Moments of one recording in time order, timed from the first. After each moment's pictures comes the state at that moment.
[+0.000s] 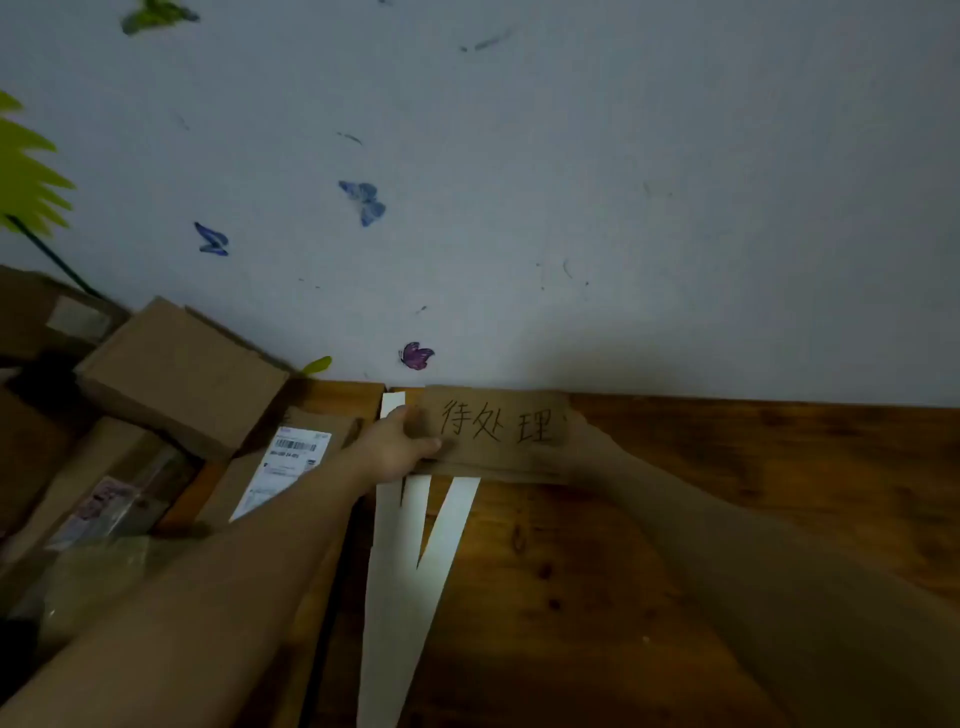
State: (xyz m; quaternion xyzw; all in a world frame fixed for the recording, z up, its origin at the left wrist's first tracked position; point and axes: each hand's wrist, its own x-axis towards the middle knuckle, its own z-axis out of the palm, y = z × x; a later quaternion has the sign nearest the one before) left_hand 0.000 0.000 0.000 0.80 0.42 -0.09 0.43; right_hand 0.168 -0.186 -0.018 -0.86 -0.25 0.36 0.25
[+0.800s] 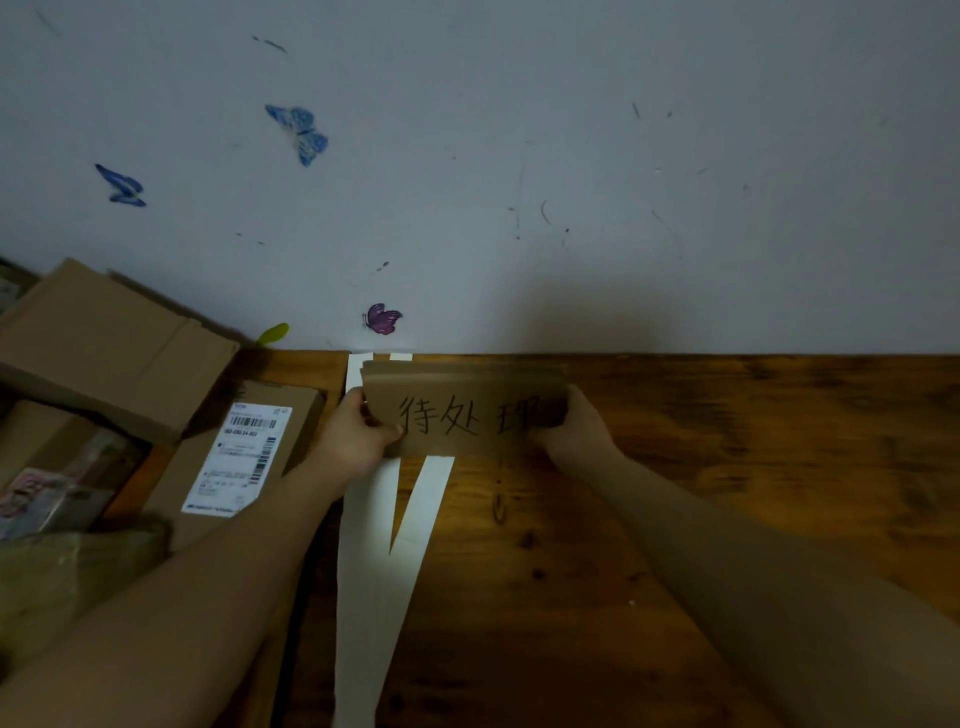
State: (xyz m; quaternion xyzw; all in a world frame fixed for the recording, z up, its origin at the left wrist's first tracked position) left_hand -0.004 -0.008 -0.042 0.70 0.45 0.07 0.55; right_hand 0.163 -0.207 -0.052 -0.83 -0.16 0.31 0.44
